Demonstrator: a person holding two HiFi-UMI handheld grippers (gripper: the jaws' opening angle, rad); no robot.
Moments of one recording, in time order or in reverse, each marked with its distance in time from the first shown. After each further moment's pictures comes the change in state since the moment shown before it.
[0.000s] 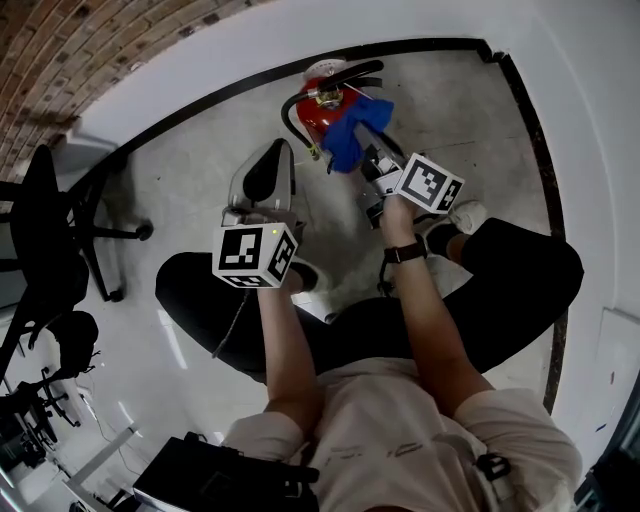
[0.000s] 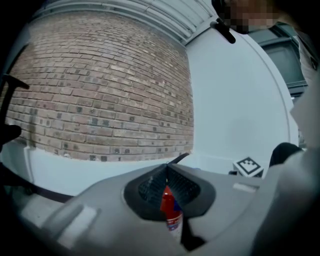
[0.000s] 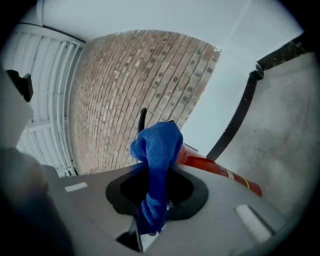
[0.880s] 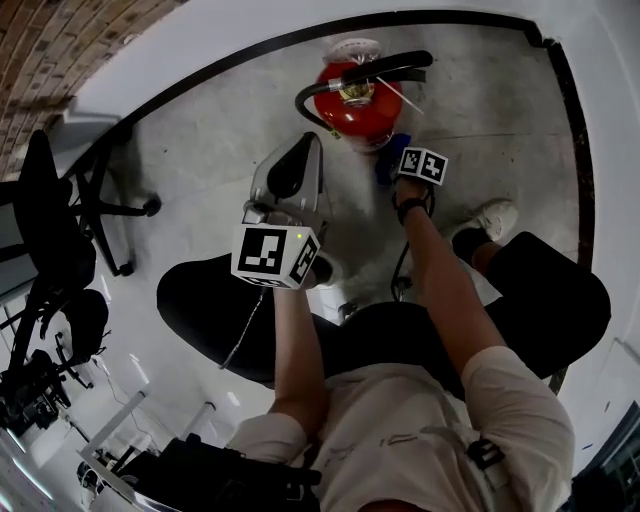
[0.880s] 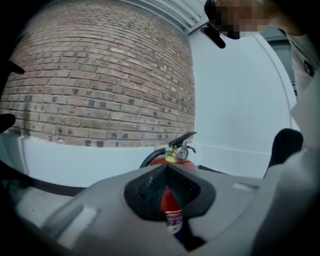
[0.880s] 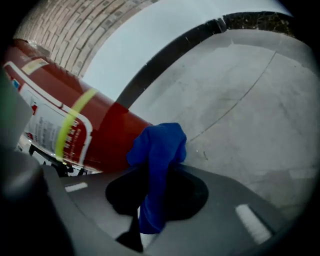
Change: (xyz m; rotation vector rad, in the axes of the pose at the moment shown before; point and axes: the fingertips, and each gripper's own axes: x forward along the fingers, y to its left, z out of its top) left arm 0.043 0.016 -0.060 -0.021 0.096 -0.017; right arm -0.012 -0.344 -0.208 0.066 0.567 -0.616
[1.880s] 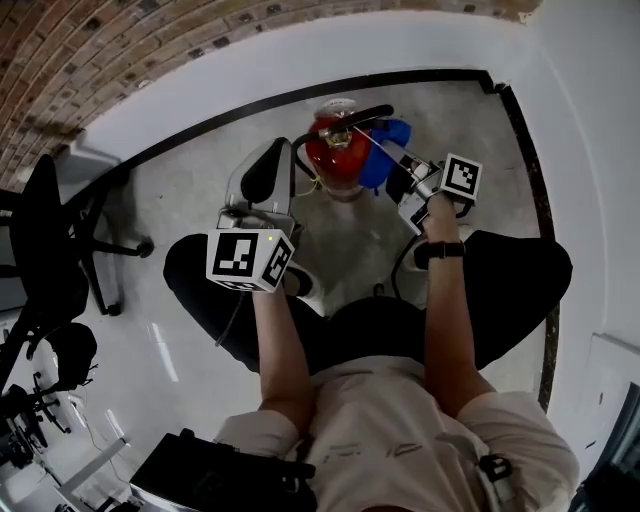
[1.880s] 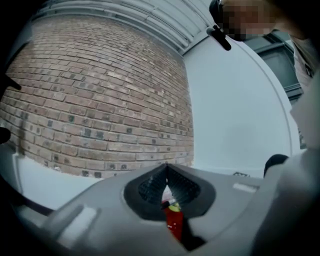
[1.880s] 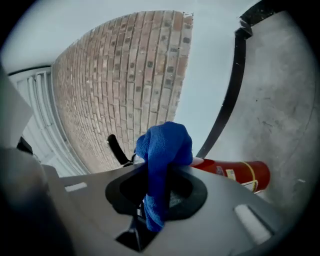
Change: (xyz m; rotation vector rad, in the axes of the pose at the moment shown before) left arm -0.015 0.003 0.115 0.040 -0.216 -0.027; right arm -0.261 0.228 0.148 0.184 -0.246 0.733
